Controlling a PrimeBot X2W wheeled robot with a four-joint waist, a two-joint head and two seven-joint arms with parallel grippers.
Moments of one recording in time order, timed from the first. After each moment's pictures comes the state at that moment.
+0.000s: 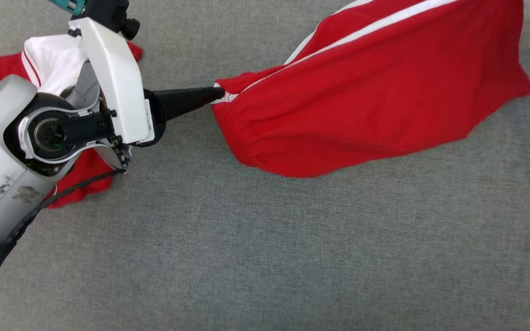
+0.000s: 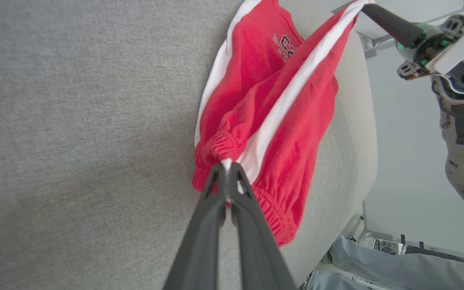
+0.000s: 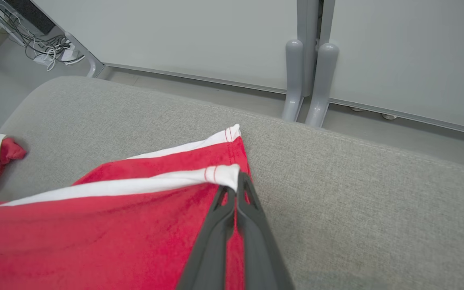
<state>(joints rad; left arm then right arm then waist) -1.12 0.62 -0.98 0.18 -1.73 -0.03 0.67 -1.23 -0.74 0.80 0.42 1.18 0.13 0.49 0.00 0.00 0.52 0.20</state>
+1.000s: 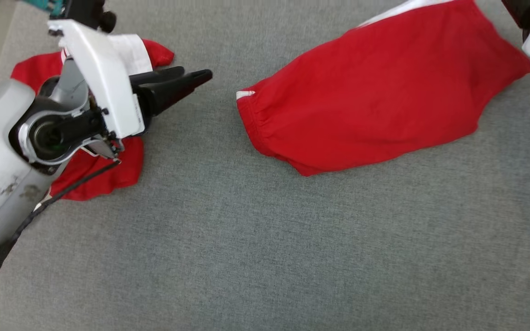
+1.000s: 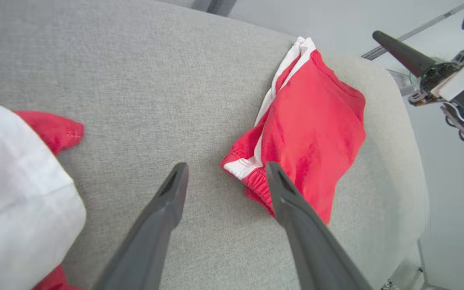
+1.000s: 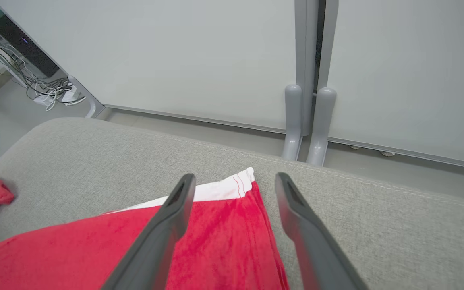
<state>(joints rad) -1.12 0.57 -0.98 0.33 -1.62 -0.10 0.56 -1.31 -0.61 0.96 0.67 1.18 0.13 0.22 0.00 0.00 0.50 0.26</state>
